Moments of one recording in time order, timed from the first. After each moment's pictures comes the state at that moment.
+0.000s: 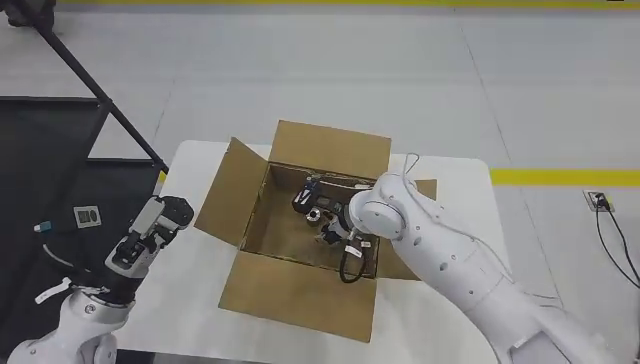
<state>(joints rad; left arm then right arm) 1.49 -1.20 -1.84 -2.07 -0.25 -0.25 -0.53 -0.33 -1.42 0.63 -1.04 -0.78 -0.40 1.06</state>
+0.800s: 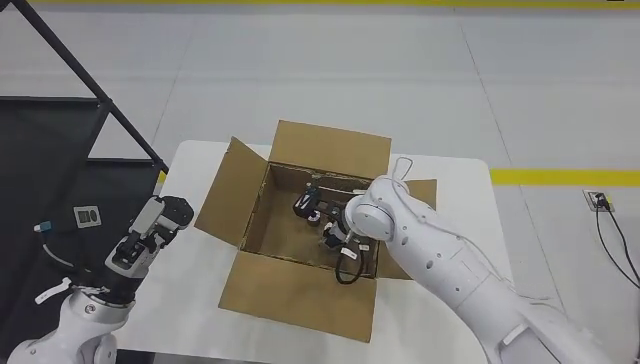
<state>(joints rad) 1.49 -1.20 -1.84 -2.07 -0.25 -0.25 -0.53 -0.31 -1.47 0.59 -0.92 -0.80 -0.38 1.07</state>
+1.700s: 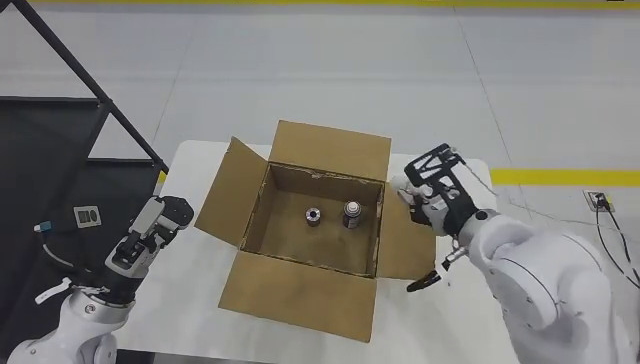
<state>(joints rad) 1.49 -1.20 -1.84 -2.07 -0.25 -0.25 -0.53 -1.00 -1.23 1.42 -2.16 -1.19 -0.08 1.18</state>
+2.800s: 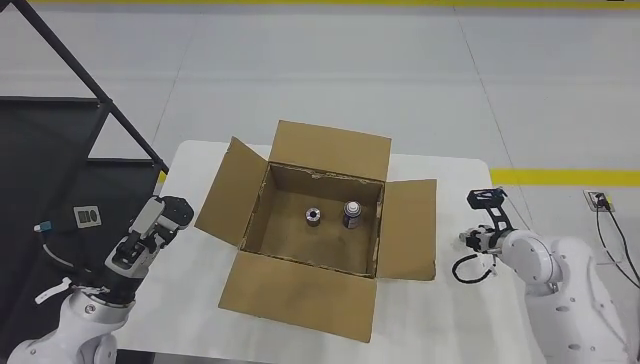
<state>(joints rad) 1.49 -1.20 -1.84 -2.07 -0.25 -0.25 -0.53 -0.96 -1.20 1.56 -1.44 -1.16 -0.12 1.14</state>
